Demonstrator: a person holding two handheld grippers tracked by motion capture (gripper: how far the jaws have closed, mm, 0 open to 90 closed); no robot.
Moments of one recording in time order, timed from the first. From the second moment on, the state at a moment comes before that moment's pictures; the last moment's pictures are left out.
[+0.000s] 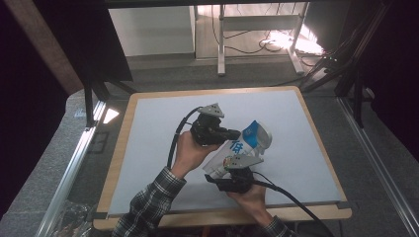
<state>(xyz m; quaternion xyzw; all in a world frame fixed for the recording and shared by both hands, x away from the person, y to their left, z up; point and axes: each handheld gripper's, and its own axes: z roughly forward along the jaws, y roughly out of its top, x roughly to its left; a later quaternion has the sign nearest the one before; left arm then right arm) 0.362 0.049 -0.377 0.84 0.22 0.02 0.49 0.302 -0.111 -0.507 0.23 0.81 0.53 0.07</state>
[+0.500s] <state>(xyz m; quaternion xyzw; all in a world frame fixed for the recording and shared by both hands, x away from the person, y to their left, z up) 0.357 0.062 -0.376 0.84 0.23 0.02 0.50 0.303 -0.111 -0.509 0.23 0.82 0.52 0.08</state>
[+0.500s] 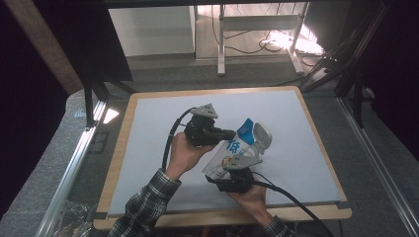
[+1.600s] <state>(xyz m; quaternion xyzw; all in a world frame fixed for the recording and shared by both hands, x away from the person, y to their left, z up) 0.355 0.076 -0.376 0.83 0.23 0.03 0.50 0.307 -0.116 -0.516 0.24 0.83 0.50 0.08</state>
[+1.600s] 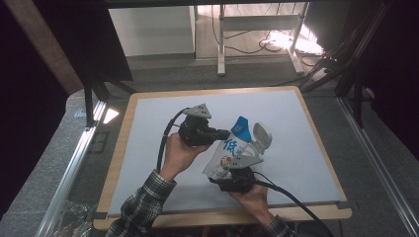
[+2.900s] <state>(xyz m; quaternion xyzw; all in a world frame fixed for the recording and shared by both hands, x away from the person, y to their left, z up) 0.355 0.096 -0.374 0.82 0.25 0.06 0.52 0.311 -0.124 -0.522 0.26 0.83 0.49 0.06</state>
